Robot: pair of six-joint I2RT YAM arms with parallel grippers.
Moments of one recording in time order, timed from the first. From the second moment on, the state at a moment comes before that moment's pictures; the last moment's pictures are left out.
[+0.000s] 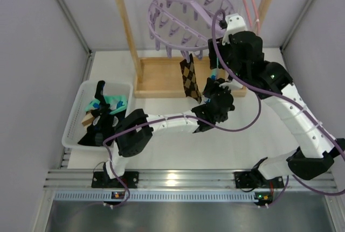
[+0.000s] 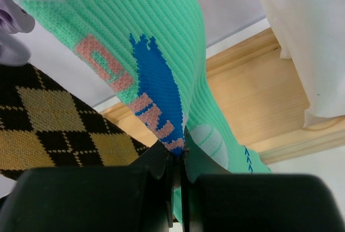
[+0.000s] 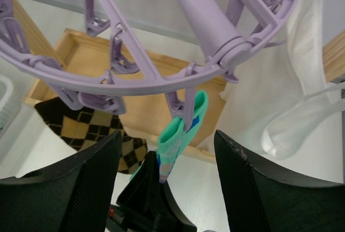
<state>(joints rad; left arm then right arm) -1.17 2.03 1.55 0.47 -1.15 0.50 0.70 1.38 1.80 -0.74 0.40 0.06</state>
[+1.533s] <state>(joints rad) -1.19 2.06 1.59 0.47 -1.14 0.52 0.81 1.60 1.71 -0.42 0.87 -0.14</state>
